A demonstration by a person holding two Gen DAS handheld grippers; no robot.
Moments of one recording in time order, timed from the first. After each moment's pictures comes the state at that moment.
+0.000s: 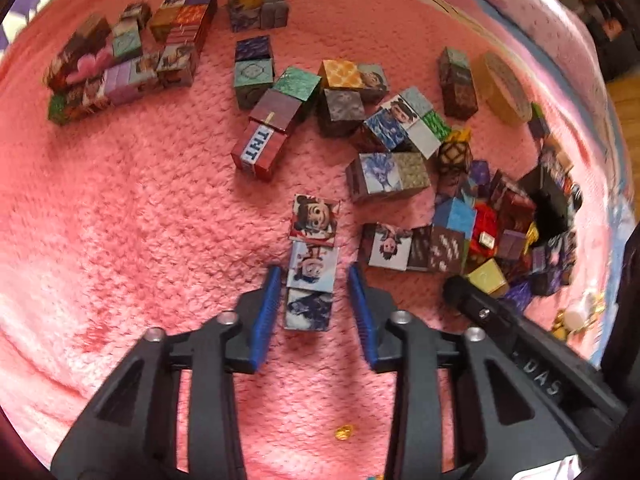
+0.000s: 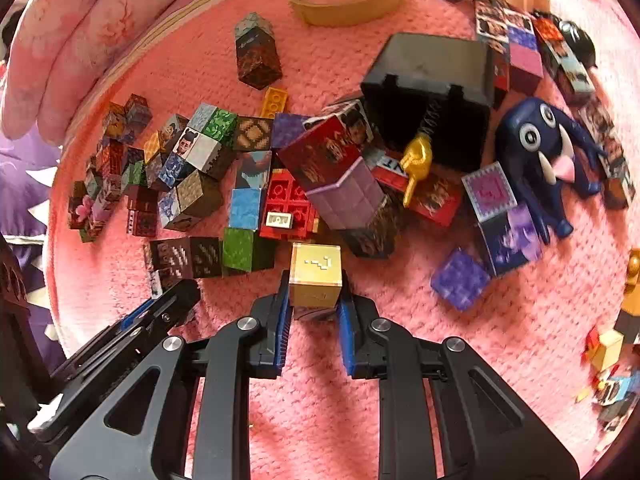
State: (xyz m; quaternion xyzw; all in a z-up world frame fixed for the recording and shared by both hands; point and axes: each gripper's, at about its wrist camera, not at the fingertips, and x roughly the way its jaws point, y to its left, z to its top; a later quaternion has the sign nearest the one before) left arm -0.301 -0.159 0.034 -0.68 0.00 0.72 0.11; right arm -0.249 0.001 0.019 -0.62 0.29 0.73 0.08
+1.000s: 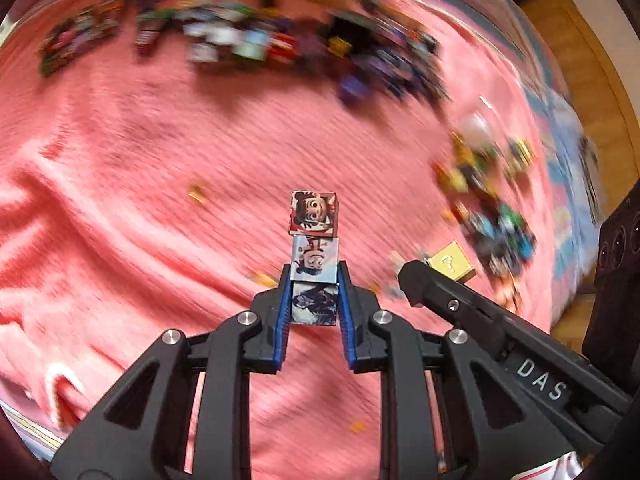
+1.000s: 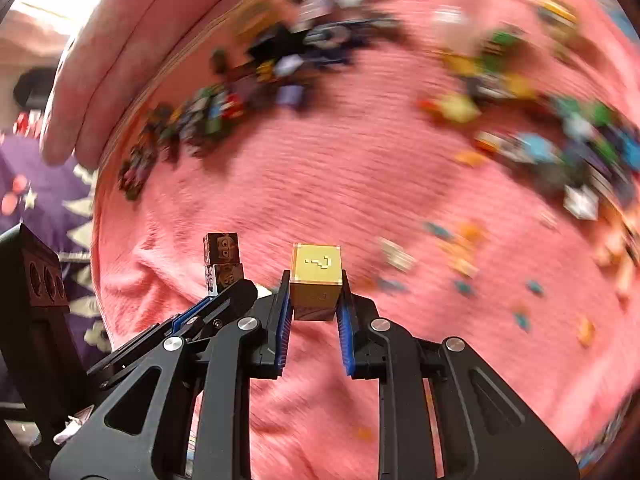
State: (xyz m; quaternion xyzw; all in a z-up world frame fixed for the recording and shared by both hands) left arm -0.104 -0.121 0.108 -0.68 0.03 0.69 0.25; right arm -0.017 0.021 0.090 -0.55 0.38 0.73 0.13
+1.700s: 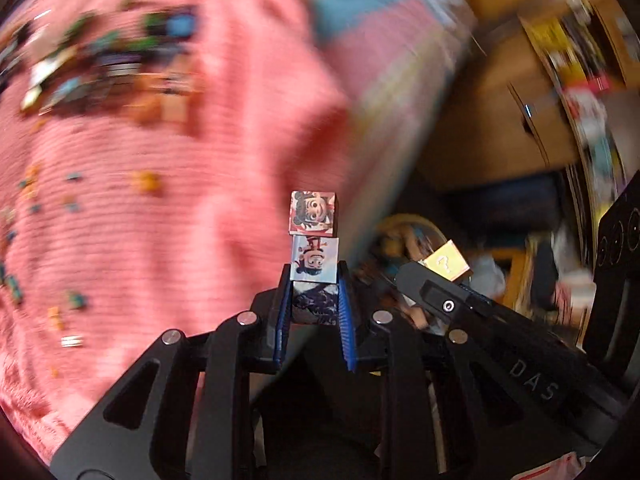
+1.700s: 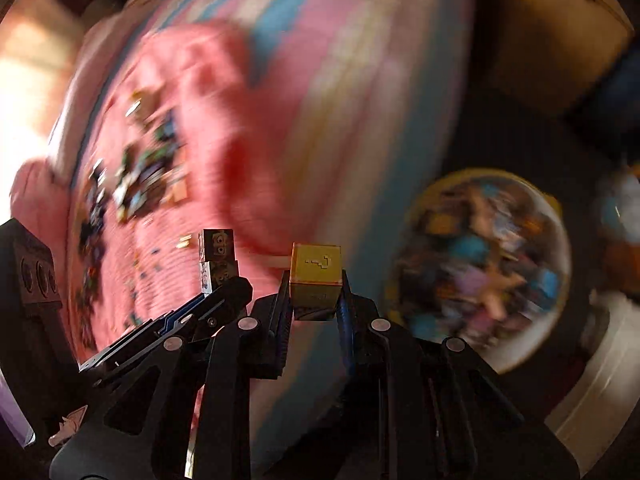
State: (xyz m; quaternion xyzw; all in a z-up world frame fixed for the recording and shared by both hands) left arm 0.212 0.082 0.114 -0.64 0.27 0.49 0.53; right arm 0.384 0.091 0.105 -0.39 0.55 0.60 0.43
